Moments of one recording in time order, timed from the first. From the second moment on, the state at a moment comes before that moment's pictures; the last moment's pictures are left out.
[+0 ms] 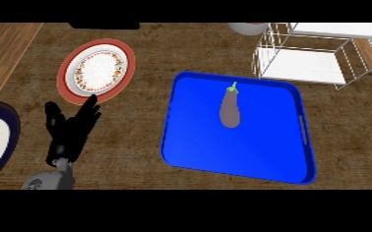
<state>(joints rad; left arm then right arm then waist) -0.07 0.16 0.07 -1.35 0.11 -0.01 0.29 -1.28 -0.66 -0.28 -0.53 0.73 0.16 0.00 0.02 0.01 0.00</state>
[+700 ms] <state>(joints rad) -0.06 0.18 0.09 -1.35 0.12 -0.03 0.29 -1.35 -0.68 -0.49 -0.44 0.55 0.08 0.06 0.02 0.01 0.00</state>
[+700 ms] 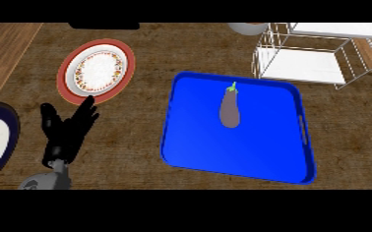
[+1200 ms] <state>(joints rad) -0.07 0.17 0.08 -1.36 0.10 -0.02 0.30 -1.41 -0.75 -0.62 -0.40 0.42 -0.02 0.11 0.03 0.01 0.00</state>
